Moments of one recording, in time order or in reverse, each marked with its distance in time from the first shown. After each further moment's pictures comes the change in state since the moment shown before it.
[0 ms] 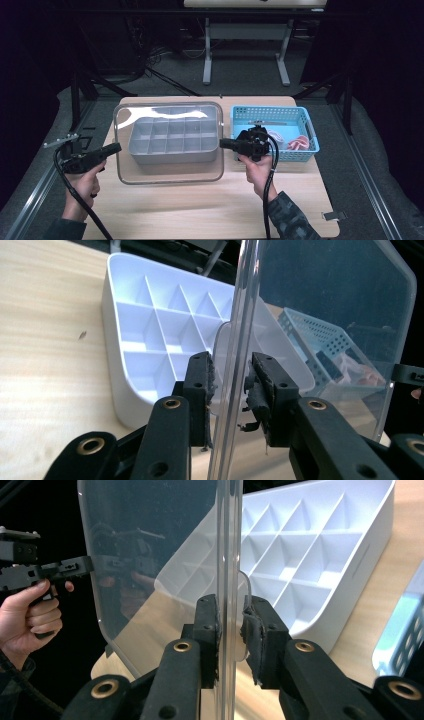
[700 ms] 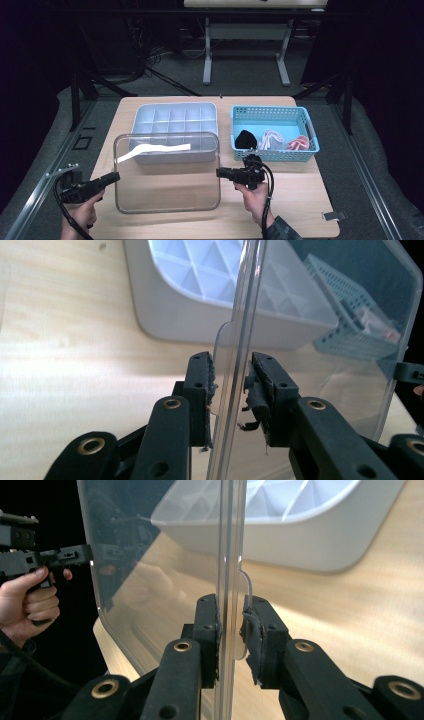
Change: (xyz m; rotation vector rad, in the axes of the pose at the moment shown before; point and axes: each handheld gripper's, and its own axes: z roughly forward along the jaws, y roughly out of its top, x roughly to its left) left arm 0.018 -0.064 -0.015 0.107 0.038 -0.045; right arm -0.001 -0.075 0.010 0.099 0.016 0.048
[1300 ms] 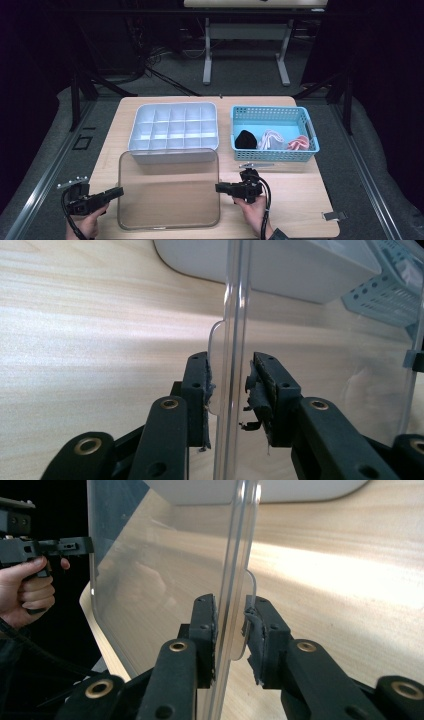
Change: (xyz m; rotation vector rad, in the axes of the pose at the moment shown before) left arm 0.015 -0.033 0.010 0.109 0.036 -0.010; right arm -0.008 -0.037 0.012 0.085 -0.024 0.028
